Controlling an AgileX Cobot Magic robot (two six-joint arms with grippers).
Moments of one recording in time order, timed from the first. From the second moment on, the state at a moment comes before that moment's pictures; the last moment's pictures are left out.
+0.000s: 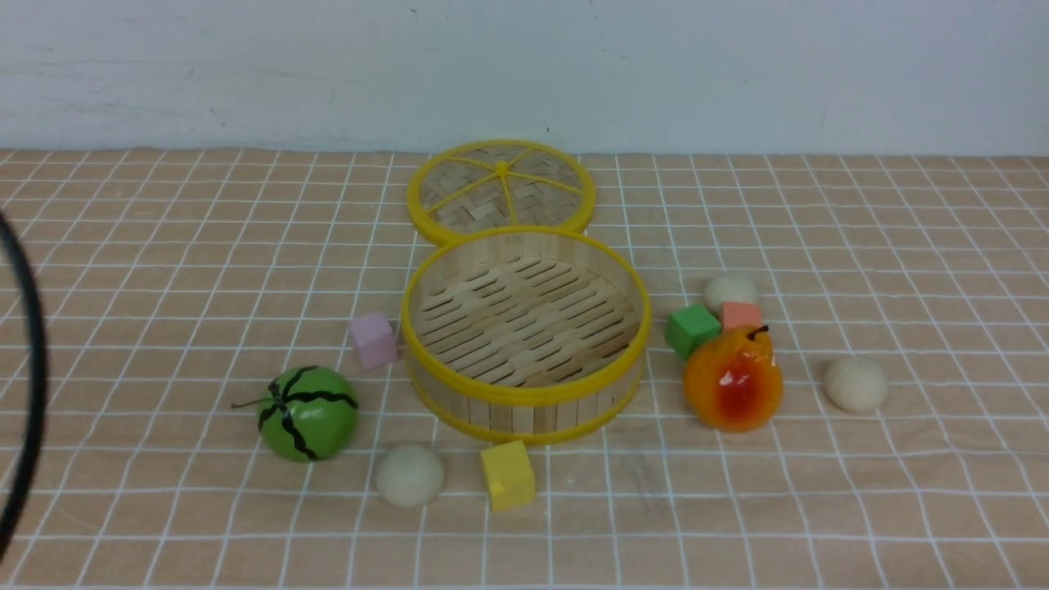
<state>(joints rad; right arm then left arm) -0.04 -0.01 0.02 -0.14 0.39 0.18 -0.08 0.70 -0.70 0.12 0.46 -0.55</state>
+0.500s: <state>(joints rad) -0.04 -0.01 0.02 -0.14 0.39 0.18 -0.41 1.39 -1.07 -0.04 0.77 -0.32</state>
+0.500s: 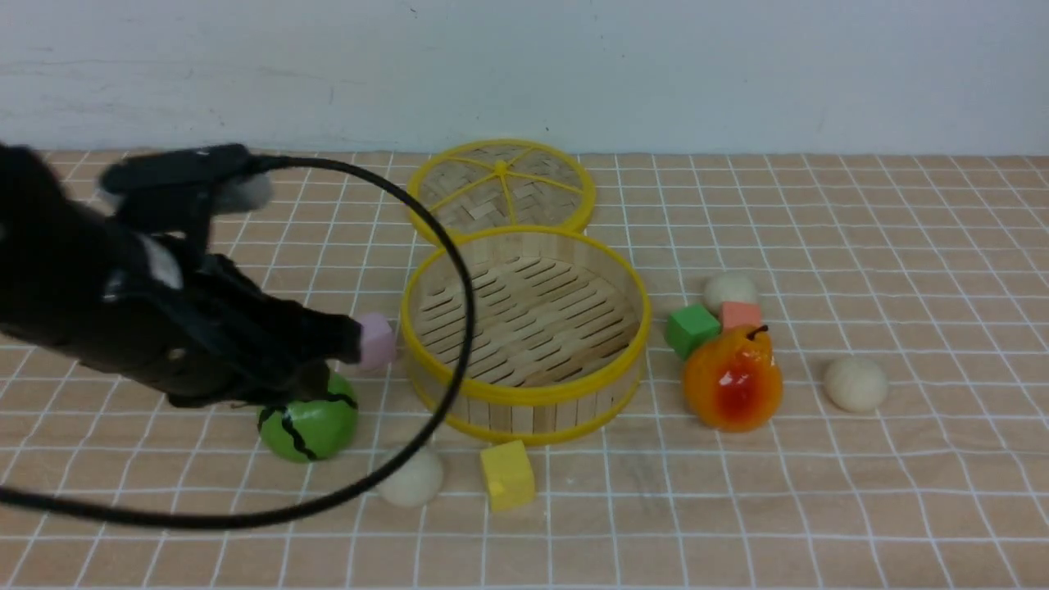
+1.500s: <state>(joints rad) -0.04 -0.01 0.02 -0.14 0.39 0.18 -0.45 1.83 -1.20 -0.02 0.68 -0.36</state>
